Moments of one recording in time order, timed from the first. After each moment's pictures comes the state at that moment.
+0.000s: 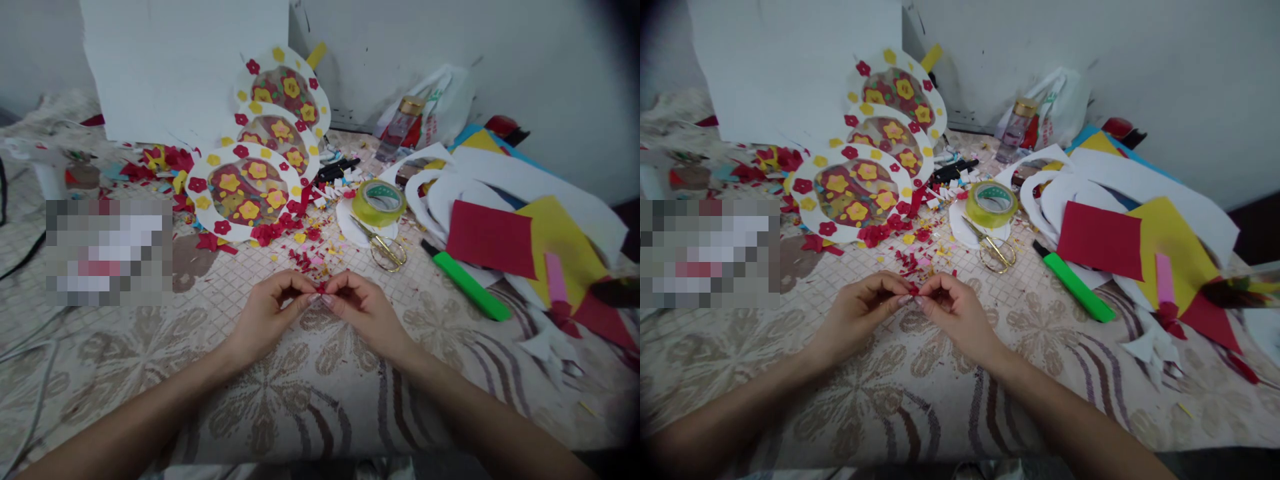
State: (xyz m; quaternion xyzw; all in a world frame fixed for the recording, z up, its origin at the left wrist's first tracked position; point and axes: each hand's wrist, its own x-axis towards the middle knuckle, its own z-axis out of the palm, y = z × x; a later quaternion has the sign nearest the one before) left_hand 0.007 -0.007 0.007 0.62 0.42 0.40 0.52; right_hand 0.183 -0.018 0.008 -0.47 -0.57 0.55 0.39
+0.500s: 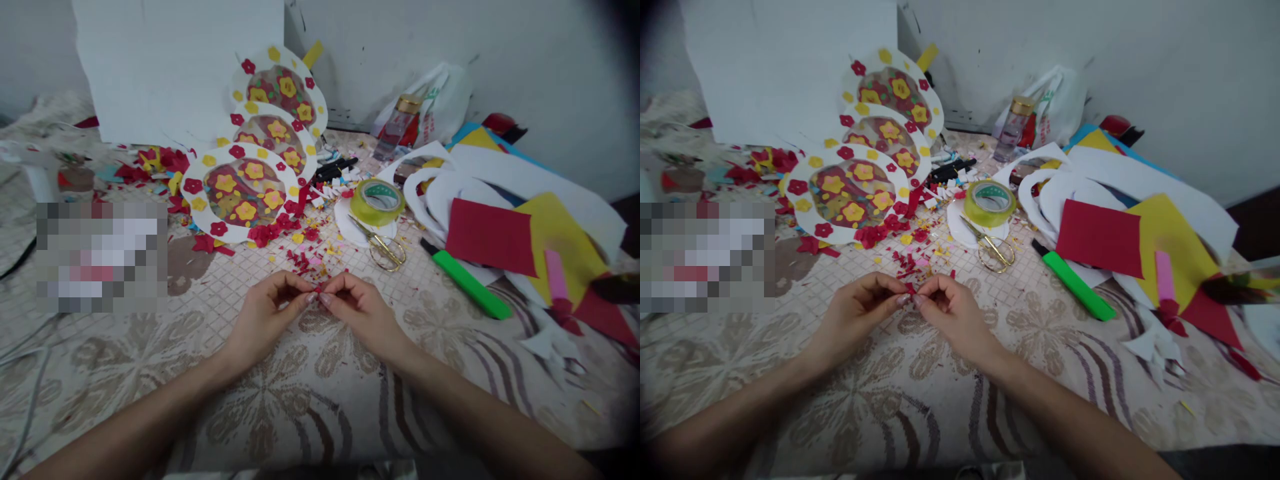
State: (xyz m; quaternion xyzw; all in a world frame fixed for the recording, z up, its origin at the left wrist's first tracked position) left_hand 0.008 -0.009 0.002 0.56 0.46 0.40 0.56; right_hand 0.179 -0.017 0.008 -0.49 -0.53 0.58 0.38
